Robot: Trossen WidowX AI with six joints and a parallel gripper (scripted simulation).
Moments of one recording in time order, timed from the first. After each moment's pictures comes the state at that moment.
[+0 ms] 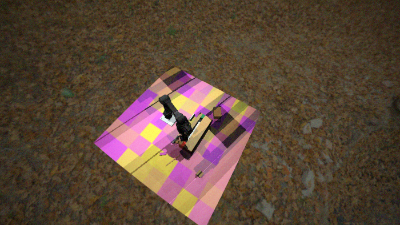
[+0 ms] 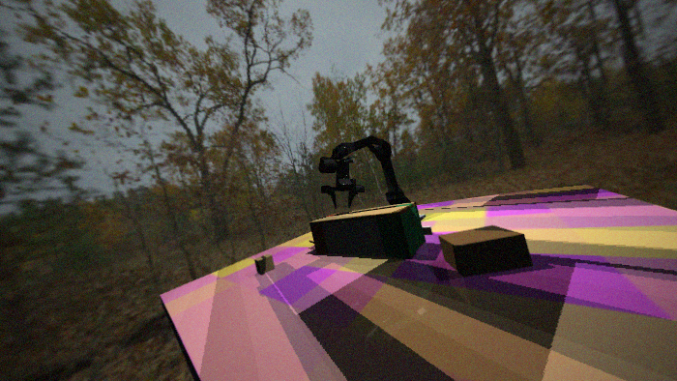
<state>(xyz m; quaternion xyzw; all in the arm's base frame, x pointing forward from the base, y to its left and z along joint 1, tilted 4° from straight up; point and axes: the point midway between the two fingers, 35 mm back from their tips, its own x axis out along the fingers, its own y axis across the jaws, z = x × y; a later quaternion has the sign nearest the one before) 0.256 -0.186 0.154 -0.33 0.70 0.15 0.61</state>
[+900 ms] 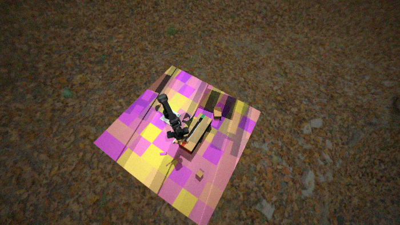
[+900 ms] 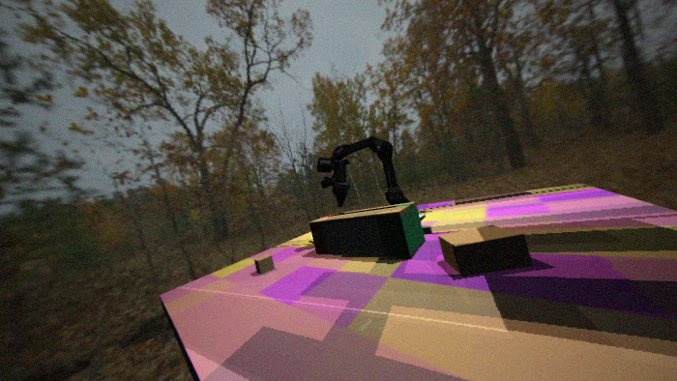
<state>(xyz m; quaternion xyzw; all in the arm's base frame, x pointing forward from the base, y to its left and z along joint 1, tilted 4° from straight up) 0.239 -0.206 0.162 0.28 0.56 -0.35 0.69</state>
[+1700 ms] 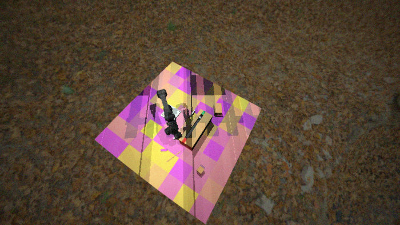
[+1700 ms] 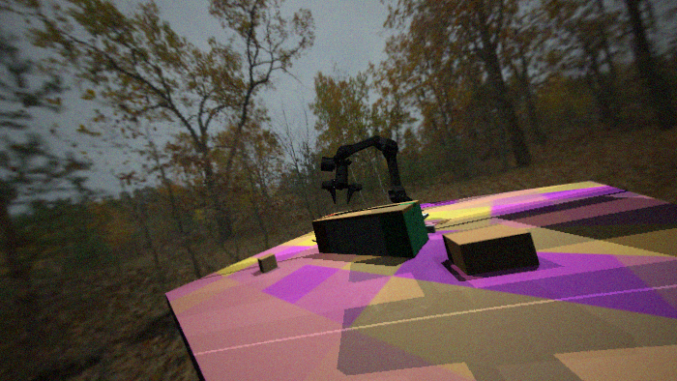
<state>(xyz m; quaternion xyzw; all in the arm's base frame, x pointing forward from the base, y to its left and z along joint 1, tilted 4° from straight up) 0.227 -0.218 0.170 0.71 0.20 -0.57 0.35</state>
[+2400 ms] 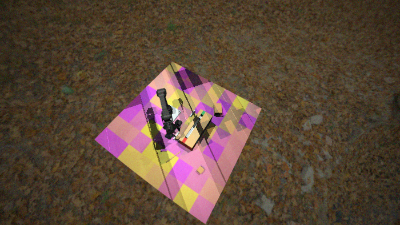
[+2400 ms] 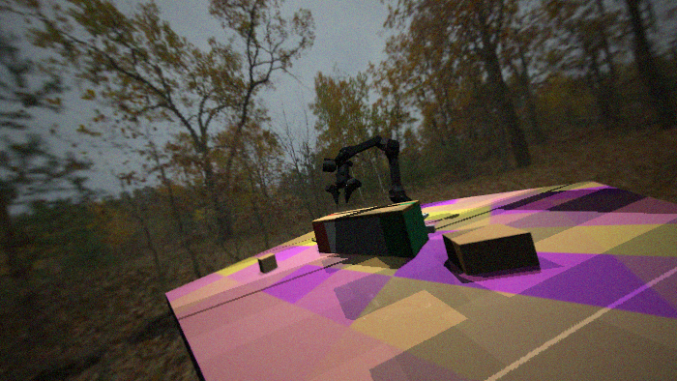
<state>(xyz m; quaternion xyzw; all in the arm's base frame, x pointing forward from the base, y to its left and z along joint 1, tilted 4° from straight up) 0.216 -0.221 0.171 0.82 -0.07 -0.56 -0.03</state>
